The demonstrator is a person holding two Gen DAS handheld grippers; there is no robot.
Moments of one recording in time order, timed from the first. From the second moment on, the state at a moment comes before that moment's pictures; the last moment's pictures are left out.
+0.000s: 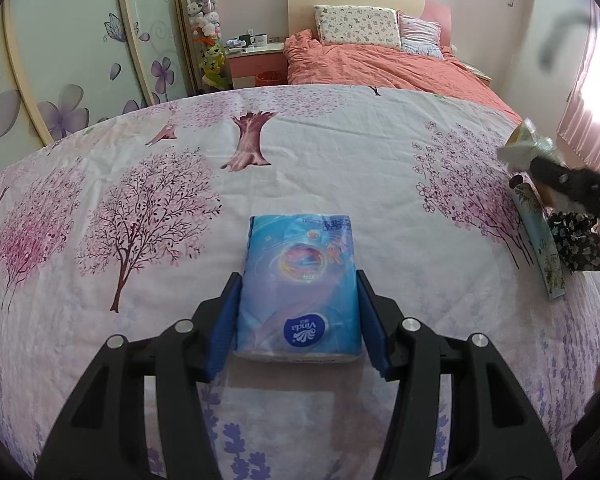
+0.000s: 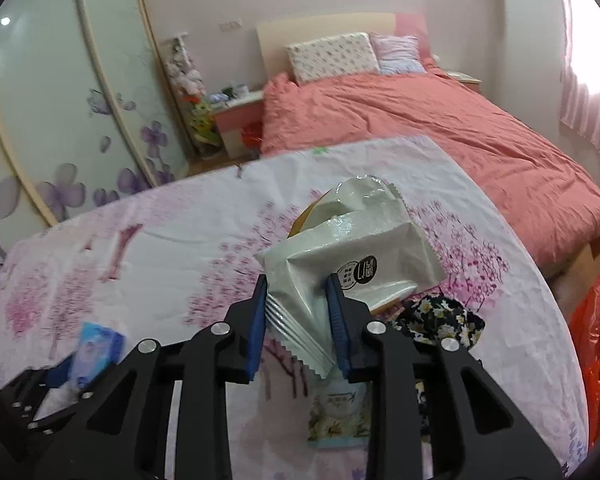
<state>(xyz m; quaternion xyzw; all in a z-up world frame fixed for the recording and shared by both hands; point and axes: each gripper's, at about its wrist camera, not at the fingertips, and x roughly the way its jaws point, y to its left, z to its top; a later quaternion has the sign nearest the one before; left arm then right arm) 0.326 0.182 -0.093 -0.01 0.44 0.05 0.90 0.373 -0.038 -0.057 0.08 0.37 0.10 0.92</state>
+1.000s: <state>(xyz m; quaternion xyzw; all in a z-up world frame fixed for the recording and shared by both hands) 0.300 0.136 -0.028 0.01 0.38 0.01 0.93 0.310 -0.089 0.004 0.06 0.29 0.12 0.95</state>
